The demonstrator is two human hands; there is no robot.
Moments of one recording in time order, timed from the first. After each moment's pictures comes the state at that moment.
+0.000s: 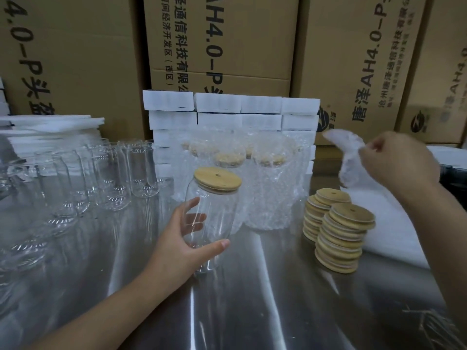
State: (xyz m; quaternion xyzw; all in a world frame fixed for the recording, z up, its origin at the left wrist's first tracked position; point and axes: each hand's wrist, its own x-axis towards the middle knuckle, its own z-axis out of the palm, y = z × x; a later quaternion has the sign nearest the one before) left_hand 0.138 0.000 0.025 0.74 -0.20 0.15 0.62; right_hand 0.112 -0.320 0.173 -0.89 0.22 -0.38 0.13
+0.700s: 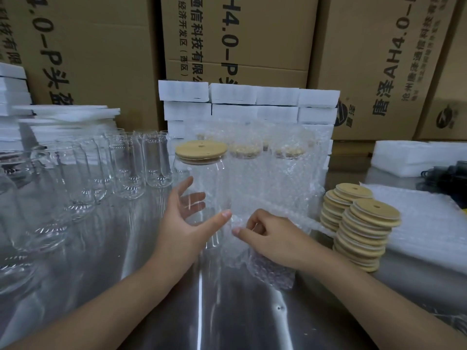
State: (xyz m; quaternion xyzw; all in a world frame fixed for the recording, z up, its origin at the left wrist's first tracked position) left_hand 0.136 0.002 0.034 0.67 -0.16 0.22 0.70; right_hand 0.134 -0.183 0.049 -0.94 -0.12 -0.06 0.31
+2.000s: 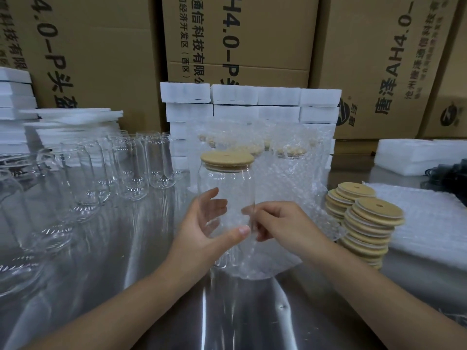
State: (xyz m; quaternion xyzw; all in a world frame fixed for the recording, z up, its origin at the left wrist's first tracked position) left_hand 0.122 -0.008 0.033 0.68 -0.21 0.13 0.69; right_hand 0.127 -0.179 0.065 -0.80 -0.12 -0.06 0.59
